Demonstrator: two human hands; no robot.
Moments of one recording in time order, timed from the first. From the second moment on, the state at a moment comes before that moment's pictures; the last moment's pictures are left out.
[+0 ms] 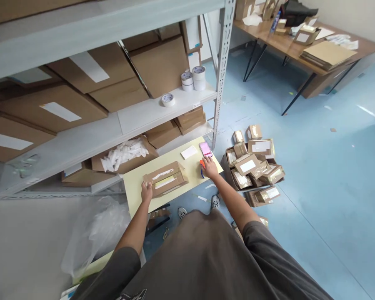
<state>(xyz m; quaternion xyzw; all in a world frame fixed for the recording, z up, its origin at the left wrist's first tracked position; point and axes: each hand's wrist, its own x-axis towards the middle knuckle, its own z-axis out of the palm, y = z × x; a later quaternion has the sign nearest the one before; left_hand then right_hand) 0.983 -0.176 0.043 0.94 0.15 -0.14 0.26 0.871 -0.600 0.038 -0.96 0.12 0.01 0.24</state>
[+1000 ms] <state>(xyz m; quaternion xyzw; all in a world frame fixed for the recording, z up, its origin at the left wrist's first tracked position) 0.974 -0.196 0.034 0.94 0.16 -0.12 0.28 0.867 -0.570 0.001 -0.94 0.20 0.15 0.23</state>
